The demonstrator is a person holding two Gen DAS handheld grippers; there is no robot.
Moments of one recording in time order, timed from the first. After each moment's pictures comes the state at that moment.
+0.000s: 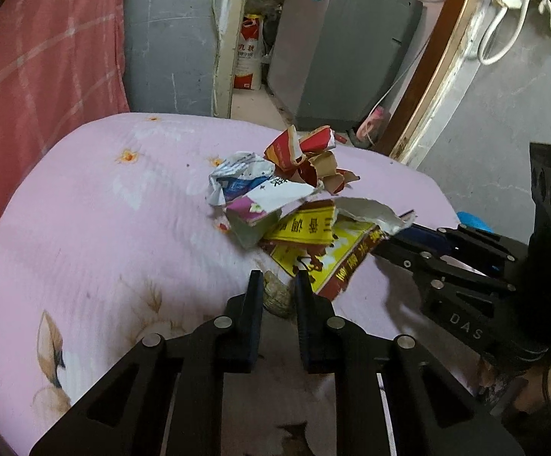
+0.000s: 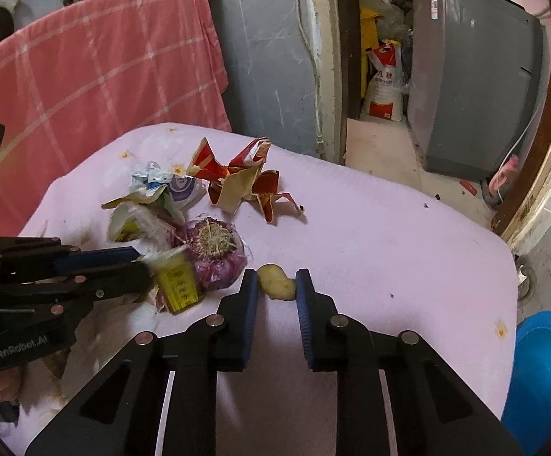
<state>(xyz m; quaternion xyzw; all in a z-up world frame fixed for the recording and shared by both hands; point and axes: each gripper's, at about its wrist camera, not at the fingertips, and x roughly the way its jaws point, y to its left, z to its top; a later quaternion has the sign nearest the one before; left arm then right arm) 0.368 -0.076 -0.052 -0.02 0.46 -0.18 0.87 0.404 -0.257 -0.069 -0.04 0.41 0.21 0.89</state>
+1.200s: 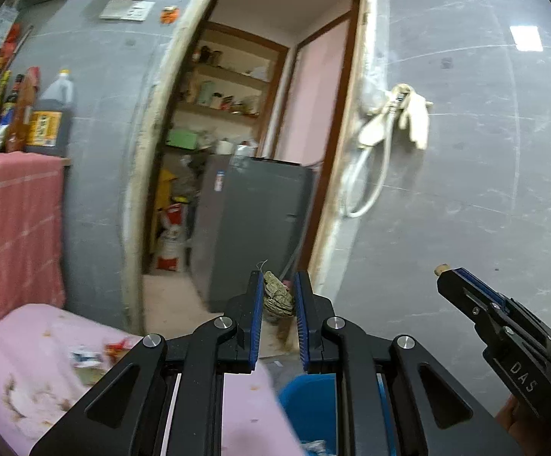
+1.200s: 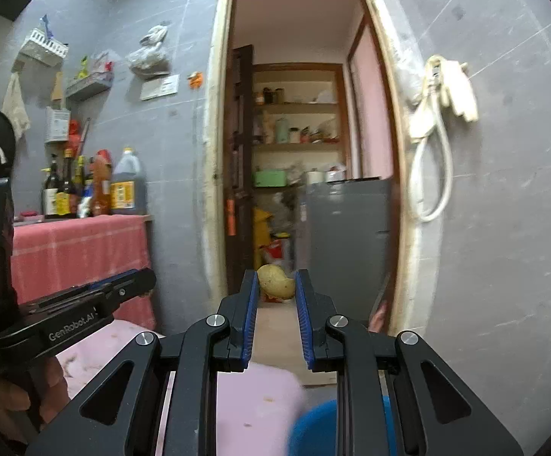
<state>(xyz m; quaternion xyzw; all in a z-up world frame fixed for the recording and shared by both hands) 0.242 -0.207 0.116 -0.08 0.11 -0.28 0.95 0.205 -0.394 0.120 -0.01 0.04 0.03 1.00</state>
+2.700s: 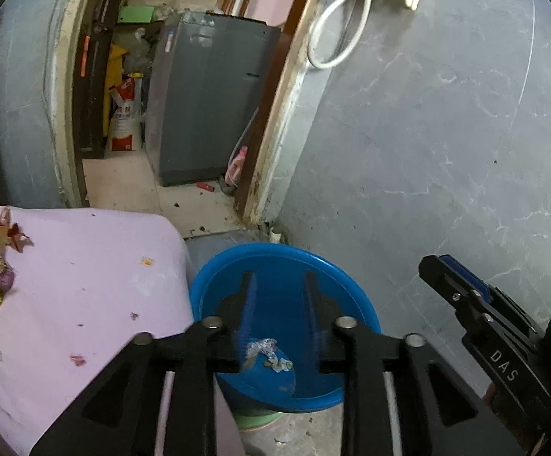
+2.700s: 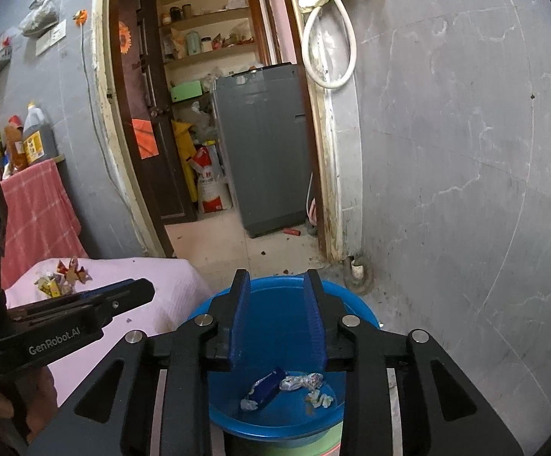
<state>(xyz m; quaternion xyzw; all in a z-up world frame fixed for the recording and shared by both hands) 0.268 -0.339 0.009 -0.03 0.34 -0.34 0.88 0.206 -0.516 0.025 0.08 0.23 -0.08 0.97</state>
